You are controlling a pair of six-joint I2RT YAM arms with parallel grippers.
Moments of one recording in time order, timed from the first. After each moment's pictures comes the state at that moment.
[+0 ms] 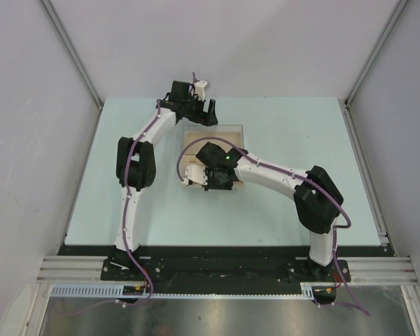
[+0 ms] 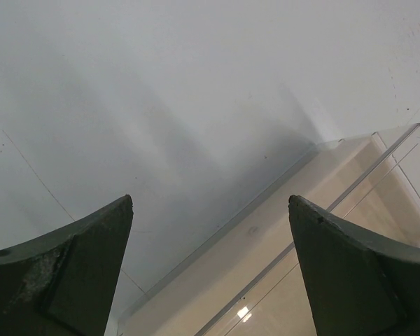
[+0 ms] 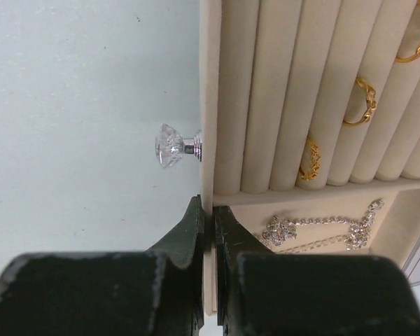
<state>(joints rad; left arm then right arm) -0.30 2.40 2.14 -0.43 0.45 0.03 0.91 1.90 1.53 -0.81 0.03 -0.72</state>
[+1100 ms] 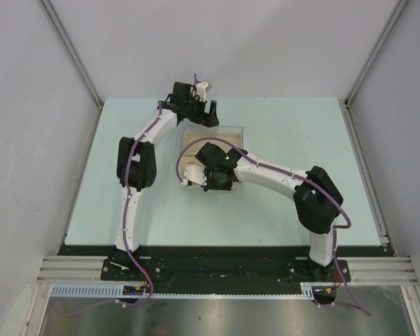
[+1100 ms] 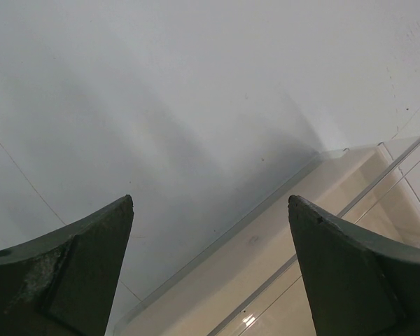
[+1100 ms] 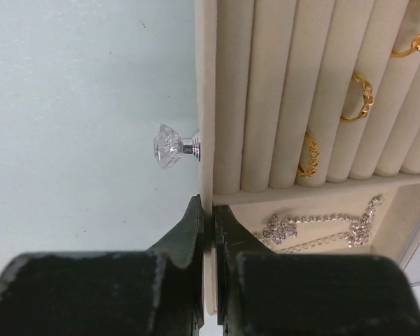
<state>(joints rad) -0.30 2.40 2.12 -0.40 0.45 0.03 0.92 1.90 1.53 -0.80 0.04 -0.72</state>
